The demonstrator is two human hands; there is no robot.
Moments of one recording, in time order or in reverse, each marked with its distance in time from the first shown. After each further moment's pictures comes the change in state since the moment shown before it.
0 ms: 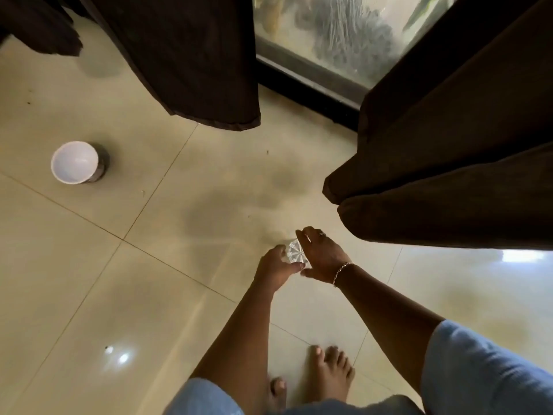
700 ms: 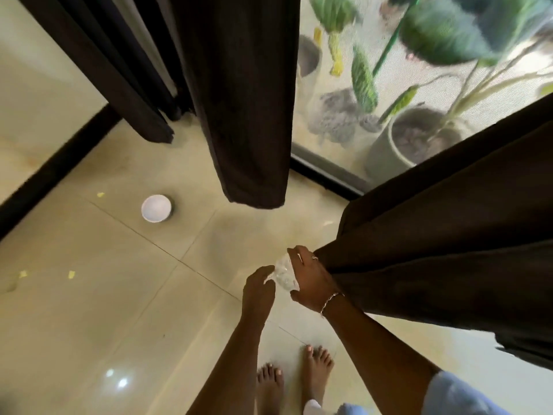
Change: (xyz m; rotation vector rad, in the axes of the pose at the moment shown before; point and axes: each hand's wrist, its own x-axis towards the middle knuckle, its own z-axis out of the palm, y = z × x) left_hand -0.232 0.089 -0.108 -0.381 0.308 0.080; right_hand -0.152 -0.123 -0.204 0.113 0.188 -0.021
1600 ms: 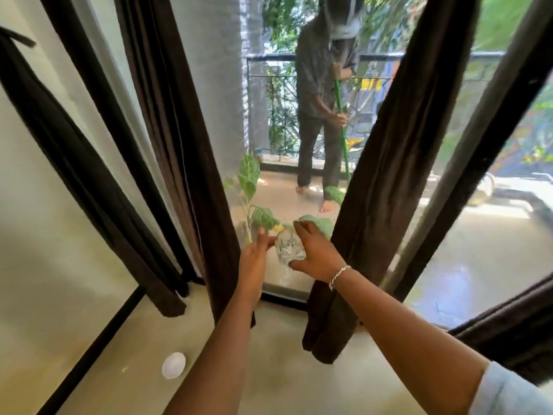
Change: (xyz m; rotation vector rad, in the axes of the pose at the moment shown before) left_hand -0.300 0.364 -0.137 -0.282 -0.211 0.696; right_hand -0.234 -0.145 -0.428 0.174 0.652 0.111
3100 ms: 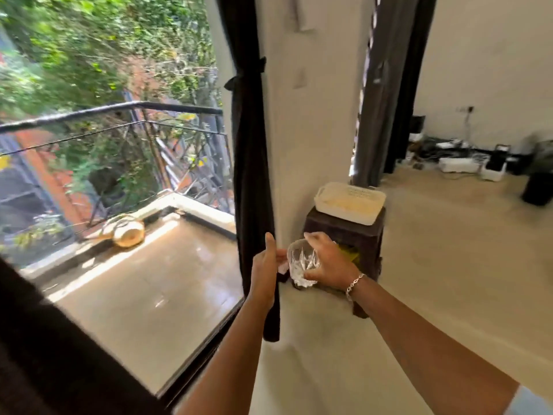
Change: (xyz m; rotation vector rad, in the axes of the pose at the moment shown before) left_hand -0.408 -0.022 0.825 0.064 -1.237 0.025; right_hand -0.680 0.476 -0.378 -0.138 0.614 1.067
